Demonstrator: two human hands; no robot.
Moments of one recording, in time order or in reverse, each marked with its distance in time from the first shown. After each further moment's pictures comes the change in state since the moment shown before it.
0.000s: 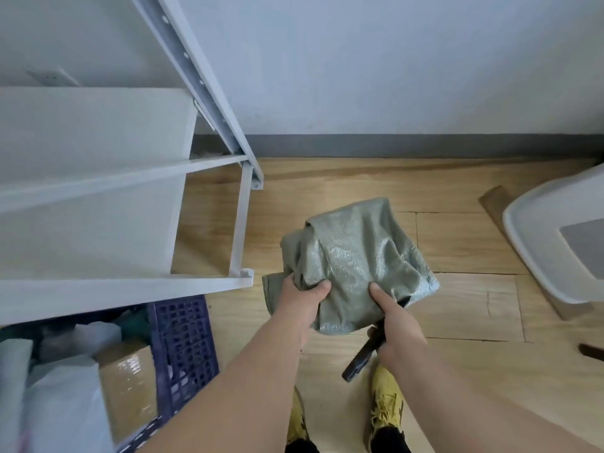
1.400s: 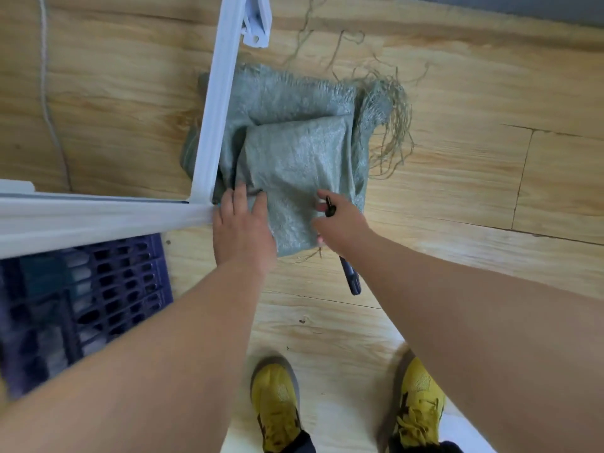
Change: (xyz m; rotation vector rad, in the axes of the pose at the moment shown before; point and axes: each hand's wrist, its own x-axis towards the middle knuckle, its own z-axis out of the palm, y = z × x) left_hand 0.267 -0.119 -0.087 1.466 0.432 0.375; right_hand 0.273 0.096 0.144 -1.149 -0.319 -0.380
